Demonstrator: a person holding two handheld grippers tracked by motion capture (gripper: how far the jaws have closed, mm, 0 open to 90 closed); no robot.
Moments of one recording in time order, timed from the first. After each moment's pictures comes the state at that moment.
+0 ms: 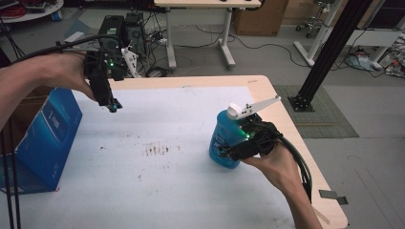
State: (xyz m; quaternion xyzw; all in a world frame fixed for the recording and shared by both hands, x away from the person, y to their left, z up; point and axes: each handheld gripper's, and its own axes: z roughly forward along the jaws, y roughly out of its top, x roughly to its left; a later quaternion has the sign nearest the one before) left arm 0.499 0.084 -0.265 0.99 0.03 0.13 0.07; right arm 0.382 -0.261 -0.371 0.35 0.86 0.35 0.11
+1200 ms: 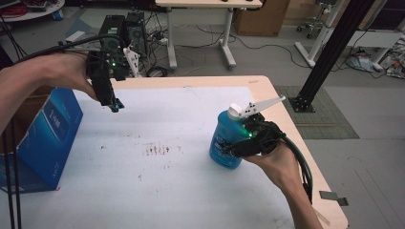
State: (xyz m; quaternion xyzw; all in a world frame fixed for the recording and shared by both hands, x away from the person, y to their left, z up) left arm 0.500 0.083 -0.266 0.99 0.03 0.12 0.07; right arm 0.383 -0.265 -0.369 0.34 0.86 0.36 0.12
